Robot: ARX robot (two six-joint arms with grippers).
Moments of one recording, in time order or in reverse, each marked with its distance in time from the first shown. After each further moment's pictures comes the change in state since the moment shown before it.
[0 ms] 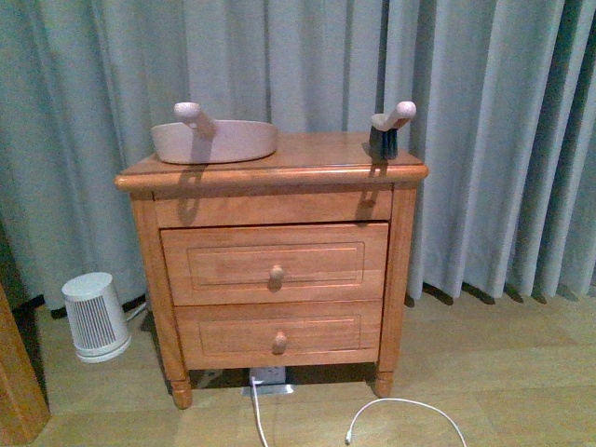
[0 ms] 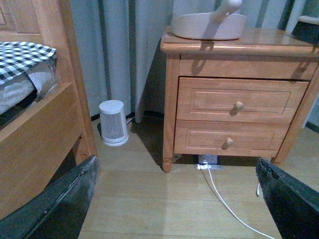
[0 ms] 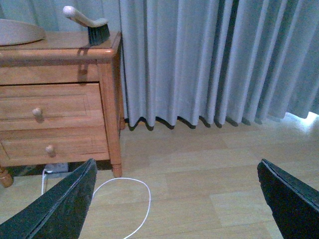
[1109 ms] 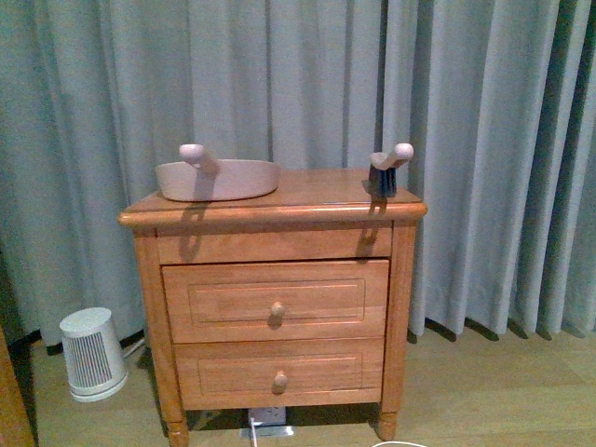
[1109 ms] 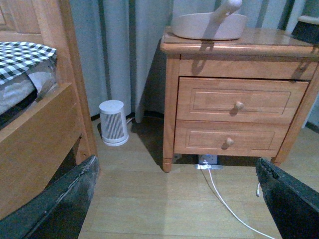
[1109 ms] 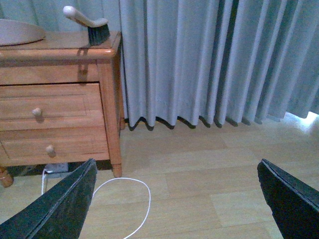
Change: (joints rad) left arm 0.000 0.000 0.000 0.000 0.000 0.000; right arm 0.000 0.000 0.000 0.000 0.000 0.000
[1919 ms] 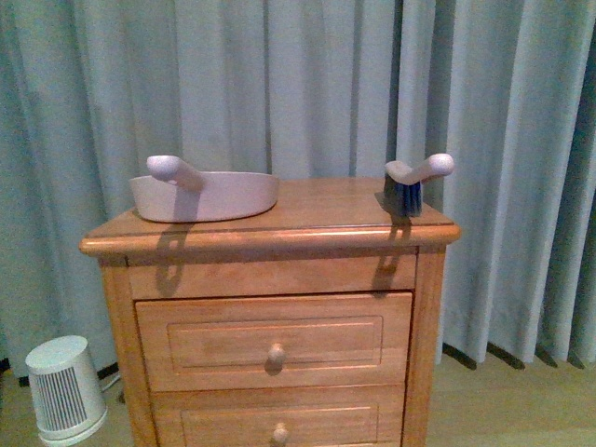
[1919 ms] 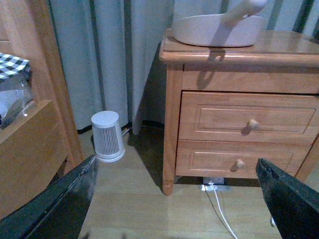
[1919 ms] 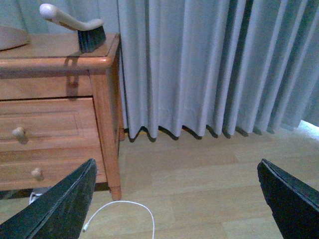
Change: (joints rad) left arm 0.000 0.000 0.000 0.000 0.000 0.000; right arm 0.000 0.000 0.000 0.000 0.000 0.000
